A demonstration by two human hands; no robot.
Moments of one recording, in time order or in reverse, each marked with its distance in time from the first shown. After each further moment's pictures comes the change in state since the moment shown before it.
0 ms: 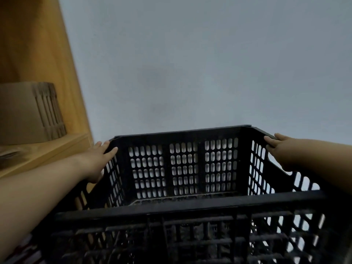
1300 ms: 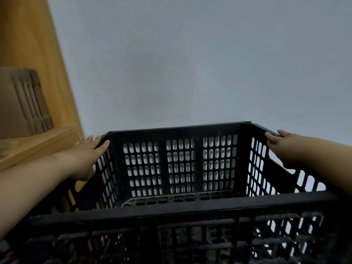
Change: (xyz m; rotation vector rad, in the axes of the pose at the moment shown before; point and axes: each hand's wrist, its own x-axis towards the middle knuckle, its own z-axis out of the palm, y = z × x) left_hand 0.007 -0.004 0.003 -0.011 -0.004 0.022; right_hand 0.026 -0.001 0.013 0.179 0.037 0.030
